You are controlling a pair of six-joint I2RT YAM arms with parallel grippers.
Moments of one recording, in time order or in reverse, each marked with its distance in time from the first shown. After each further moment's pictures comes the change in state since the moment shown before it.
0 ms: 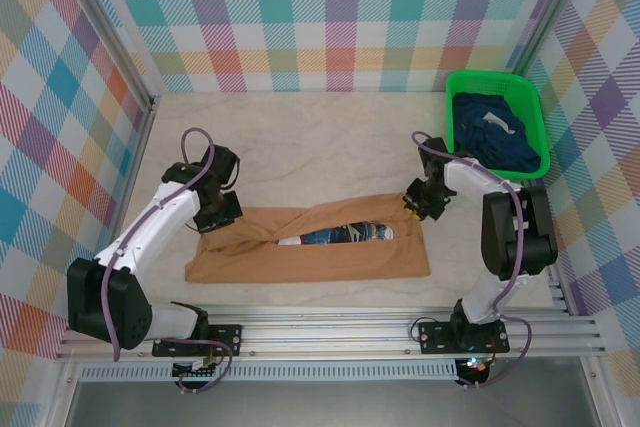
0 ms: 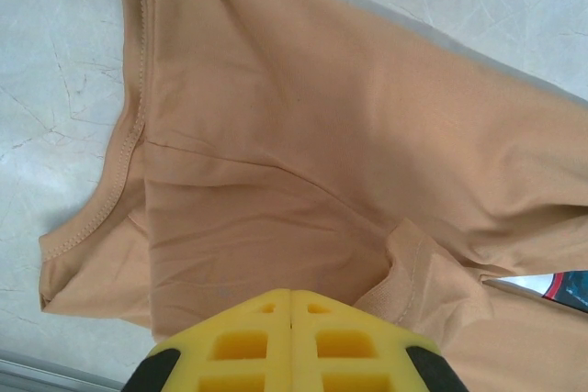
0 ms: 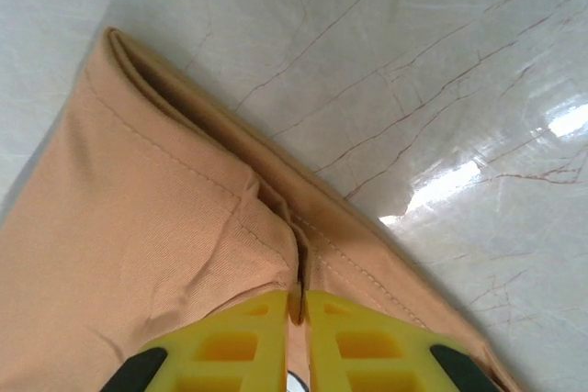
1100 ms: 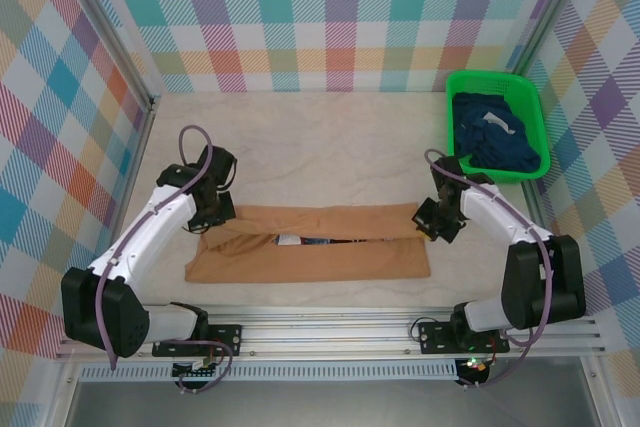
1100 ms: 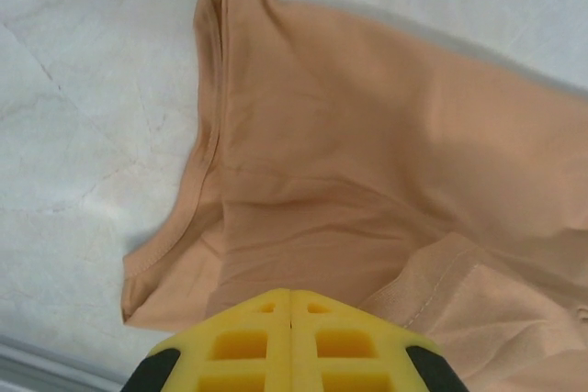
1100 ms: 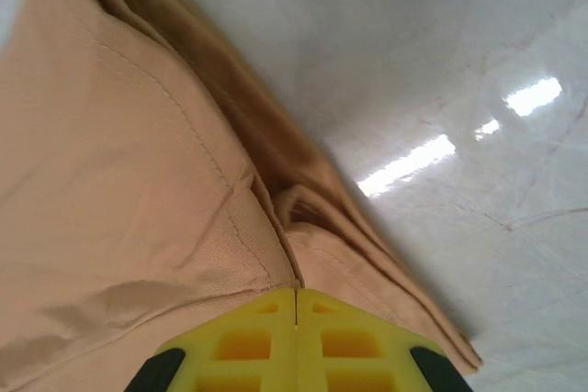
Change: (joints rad) left arm -0.001 -0.043 -0.014 -0.028 -0.117 0.074; right arm 0.000 -0.314 -0.214 -0.113 0.012 -0.025
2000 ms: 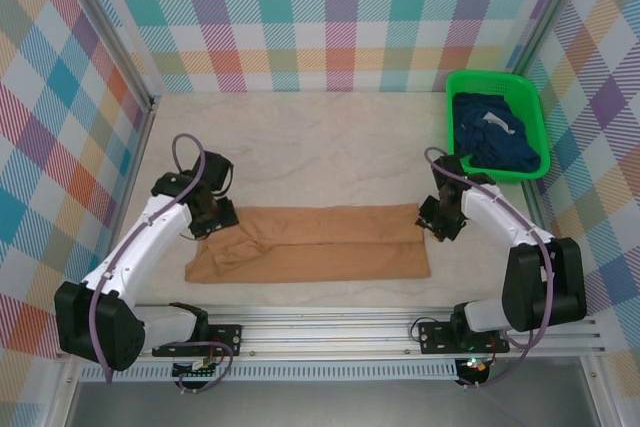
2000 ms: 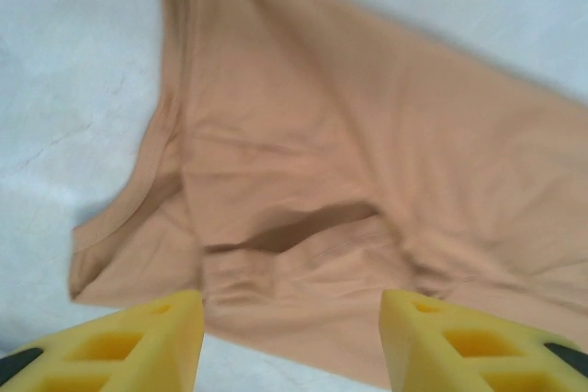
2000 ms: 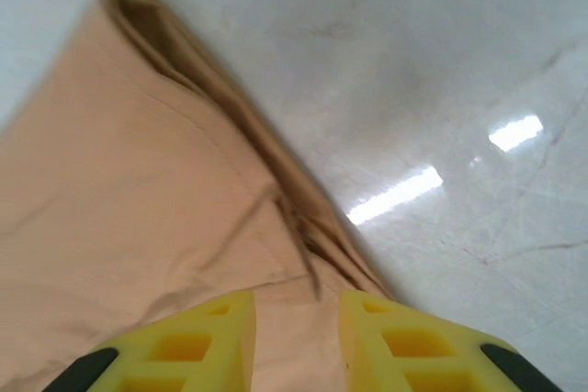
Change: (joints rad) left arm 0.027 -0.049 0.010 0.025 0.099 -0.076; right arm 0.000 -0.008 0.041 0.020 0.062 -0.038
